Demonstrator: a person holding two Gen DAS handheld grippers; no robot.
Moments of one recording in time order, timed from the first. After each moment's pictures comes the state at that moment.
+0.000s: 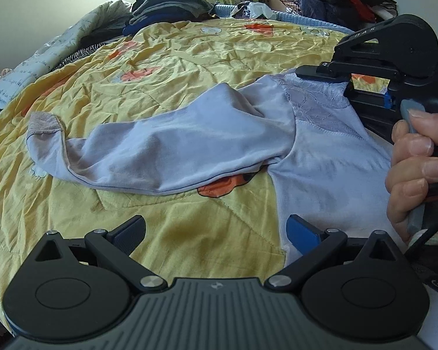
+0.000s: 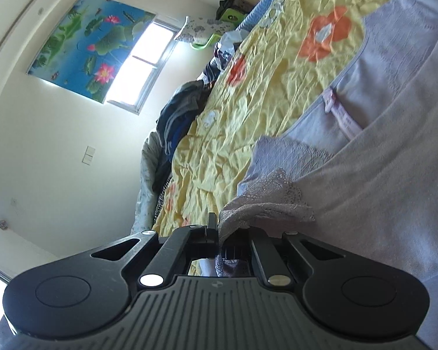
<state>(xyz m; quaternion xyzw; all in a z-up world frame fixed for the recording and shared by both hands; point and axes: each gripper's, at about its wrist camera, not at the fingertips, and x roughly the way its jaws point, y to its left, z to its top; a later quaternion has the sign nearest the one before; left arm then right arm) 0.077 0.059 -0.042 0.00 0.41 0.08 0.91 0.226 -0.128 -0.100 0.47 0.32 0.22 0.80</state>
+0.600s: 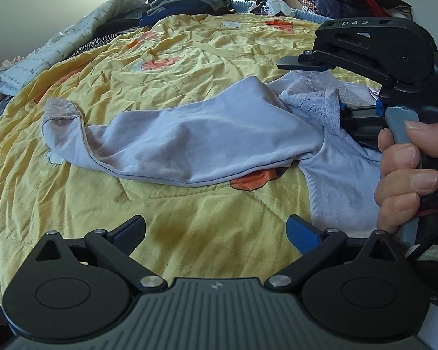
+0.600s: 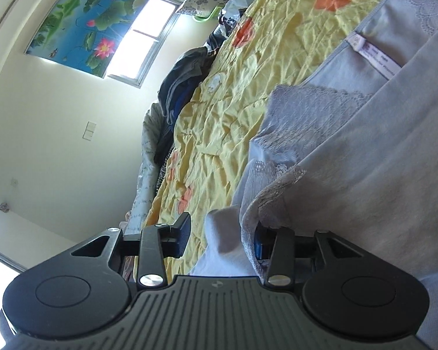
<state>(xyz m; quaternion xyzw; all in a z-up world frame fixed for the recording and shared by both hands) 0.073 0.080 -0.045 -0.01 0.42 0.10 0.90 0.231 -0.091 -0.106 0.45 0.36 0.25 0.78</state>
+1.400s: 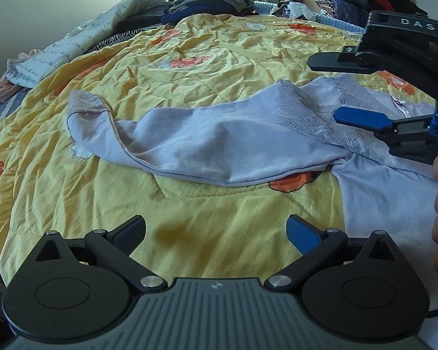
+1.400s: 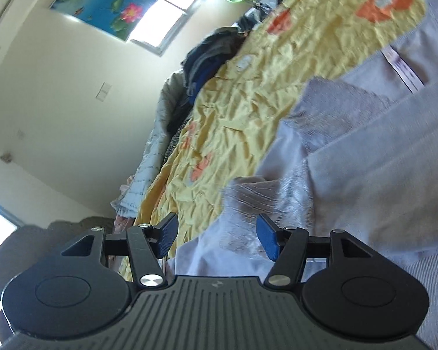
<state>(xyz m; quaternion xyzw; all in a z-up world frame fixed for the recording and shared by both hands) 0.067 0.105 -0.042 -0.02 0.41 0.14 0.90 0.202 -0.085 -0.074 0.36 0.37 0.31 0.80</state>
